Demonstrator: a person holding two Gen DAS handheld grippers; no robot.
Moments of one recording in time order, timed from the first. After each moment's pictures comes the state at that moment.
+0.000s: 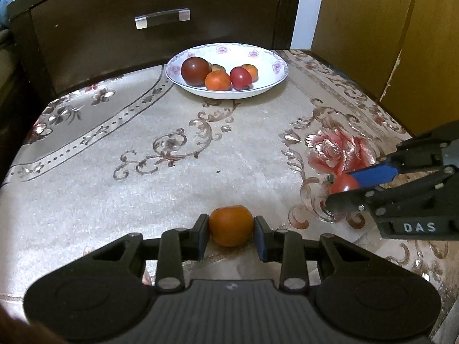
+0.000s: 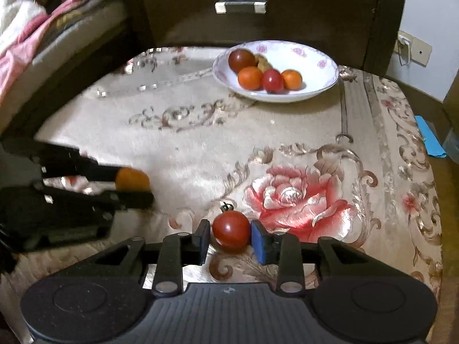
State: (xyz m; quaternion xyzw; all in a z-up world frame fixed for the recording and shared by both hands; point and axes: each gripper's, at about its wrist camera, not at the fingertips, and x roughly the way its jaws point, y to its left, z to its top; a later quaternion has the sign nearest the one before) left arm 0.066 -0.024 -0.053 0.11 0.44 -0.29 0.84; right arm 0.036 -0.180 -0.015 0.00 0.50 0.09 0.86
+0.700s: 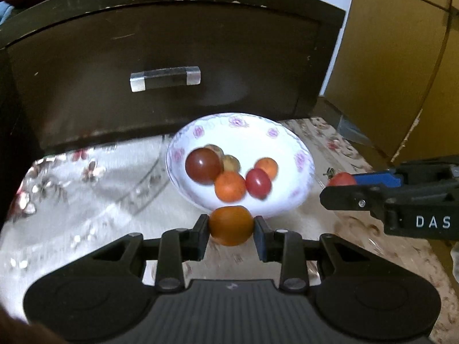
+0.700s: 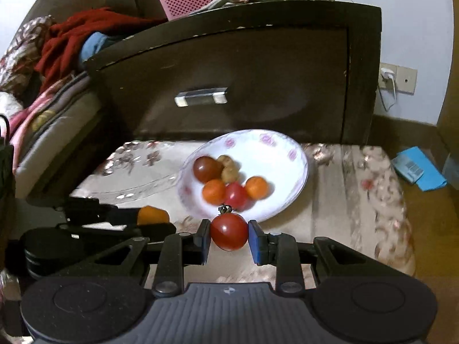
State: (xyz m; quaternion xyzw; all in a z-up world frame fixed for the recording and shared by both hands) left arm 0.171 -0.071 -0.018 0.06 0.40 -0.28 0.87; right arm 0.124 -0.234 0.027 0.07 0.42 0.07 0.90
